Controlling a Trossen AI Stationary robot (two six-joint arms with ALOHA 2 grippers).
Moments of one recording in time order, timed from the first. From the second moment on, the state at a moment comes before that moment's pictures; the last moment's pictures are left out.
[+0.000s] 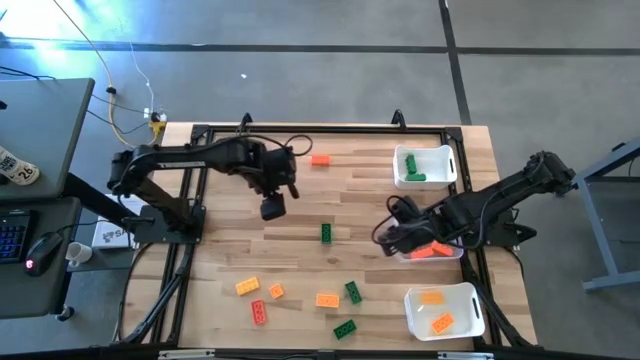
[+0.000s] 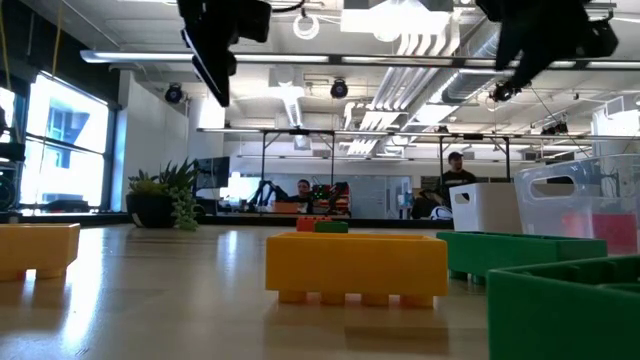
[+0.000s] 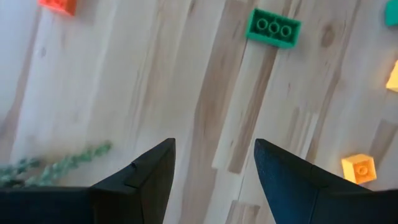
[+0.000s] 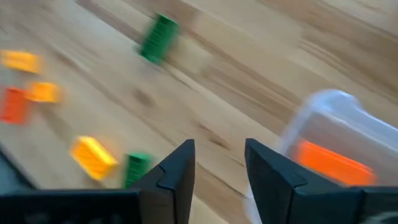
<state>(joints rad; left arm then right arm) 0.26 1.51 1.39 -1.16 0.02 -0.13 0.42 1.29 1.10 -0.97 0.31 1.37</state>
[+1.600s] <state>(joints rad) 0.46 1.28 1.39 -1.30 -0.02 0.07 0.32 1.75 1.63 -0.78 0.10 1.23</state>
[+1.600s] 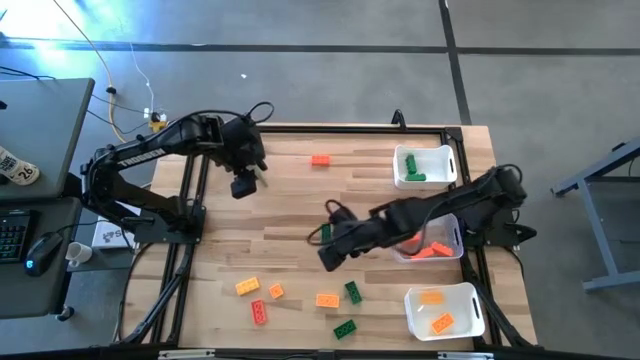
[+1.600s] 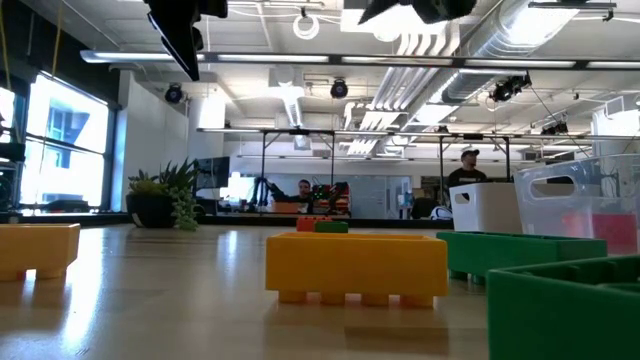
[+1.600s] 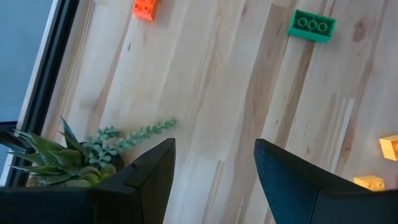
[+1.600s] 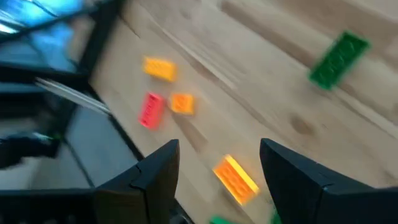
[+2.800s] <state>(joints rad) 0.50 1.28 1.39 -1.30 -0.01 0.11 0.47 2.07 1.69 -1.00 0.01 1.57</state>
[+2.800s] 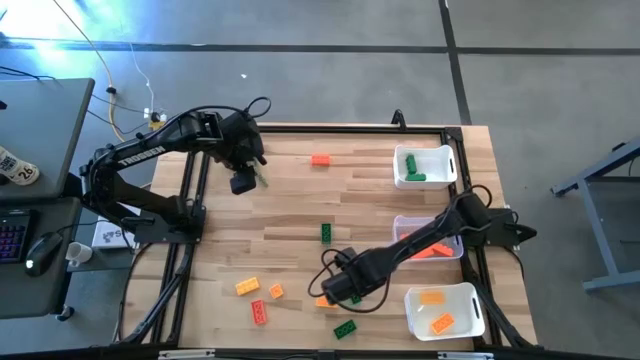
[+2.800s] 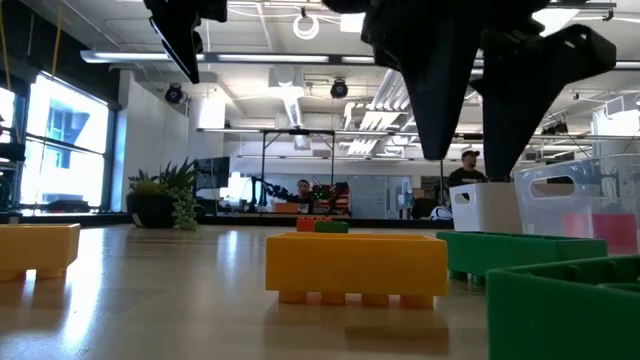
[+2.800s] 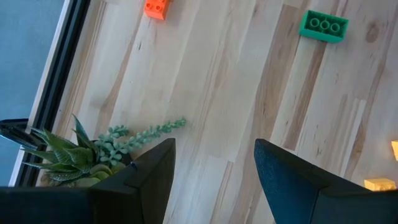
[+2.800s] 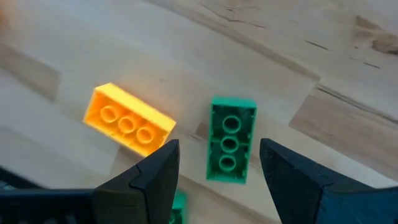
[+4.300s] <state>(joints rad) 0.50 1.28 1.39 -1.30 -0.01 0.08 0.41 2.14 1.69 -1.11 0.04 1.41</state>
